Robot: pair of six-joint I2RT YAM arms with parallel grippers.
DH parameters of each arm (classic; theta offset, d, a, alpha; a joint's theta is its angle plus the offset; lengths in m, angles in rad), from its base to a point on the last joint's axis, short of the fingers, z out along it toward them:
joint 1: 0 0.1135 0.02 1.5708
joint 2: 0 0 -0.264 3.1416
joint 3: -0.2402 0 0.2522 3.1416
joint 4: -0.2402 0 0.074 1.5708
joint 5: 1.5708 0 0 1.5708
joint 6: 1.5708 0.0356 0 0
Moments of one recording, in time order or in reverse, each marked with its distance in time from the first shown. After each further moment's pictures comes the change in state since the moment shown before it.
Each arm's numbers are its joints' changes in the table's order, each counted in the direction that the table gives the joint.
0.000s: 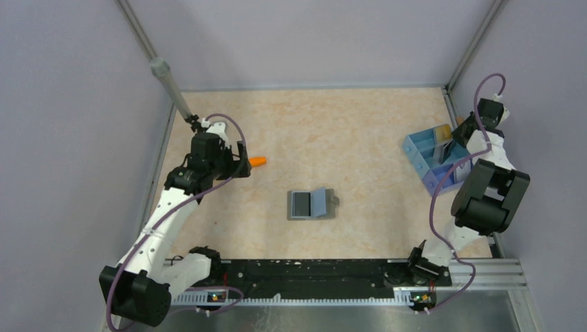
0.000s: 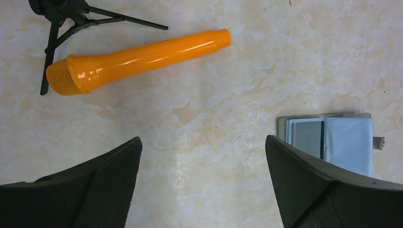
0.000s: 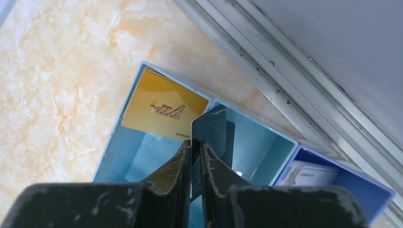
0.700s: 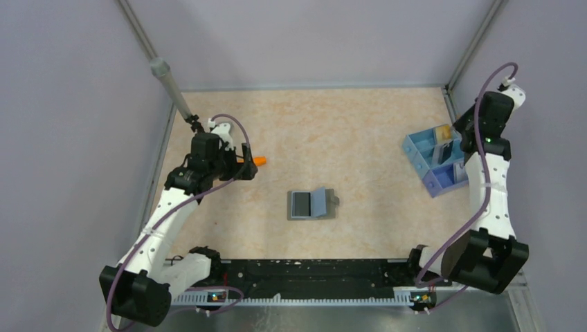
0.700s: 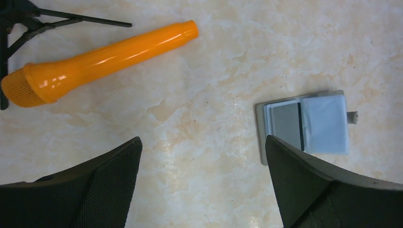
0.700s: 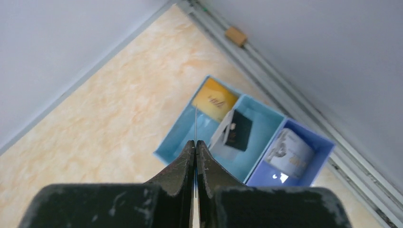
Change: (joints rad) left arm 0.000 0.000 0.003 0.004 0.106 0.027; right arm 0.086 0.440 0.049 -0.089 0.130 -0.029
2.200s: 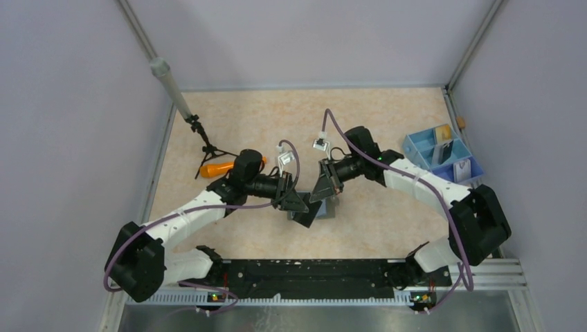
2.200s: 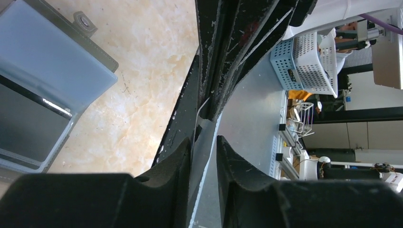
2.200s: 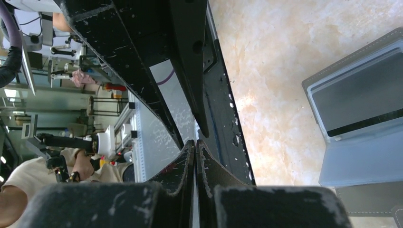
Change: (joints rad) left arm -0.362 -0.158 0.253 0.609 0.845 -0.325; right arm 0.947 -0.169 0.223 0.092 -1.236 -0.051
